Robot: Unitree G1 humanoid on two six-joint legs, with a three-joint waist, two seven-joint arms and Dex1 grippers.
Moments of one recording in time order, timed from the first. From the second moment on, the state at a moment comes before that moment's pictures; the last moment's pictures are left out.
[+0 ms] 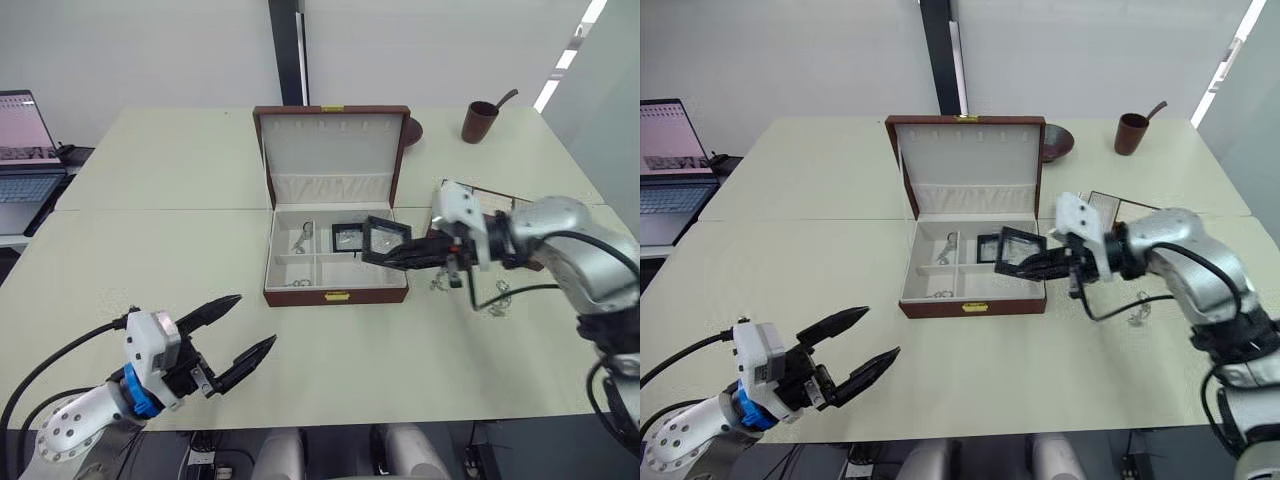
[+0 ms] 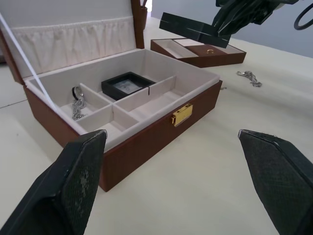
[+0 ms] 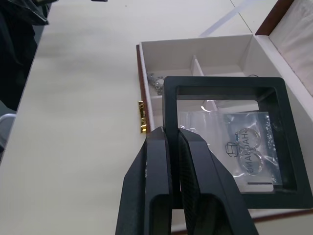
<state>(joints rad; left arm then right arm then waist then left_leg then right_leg) 0.46 0.59 0.32 -0.61 -0.65 0.17 -0.80 -0.78 -0.76 0.31 -0.12 0.39 0.61 1.20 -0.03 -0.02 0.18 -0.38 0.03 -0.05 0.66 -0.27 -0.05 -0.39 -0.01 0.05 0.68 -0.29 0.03</state>
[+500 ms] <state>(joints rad) 0.46 0.58 0.33 -0.62 -0.63 0.18 -0.77 -0.98 -0.62 0.48 0.06 0.27 0.76 1.32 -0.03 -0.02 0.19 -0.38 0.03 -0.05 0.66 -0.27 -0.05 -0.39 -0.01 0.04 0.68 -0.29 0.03</state>
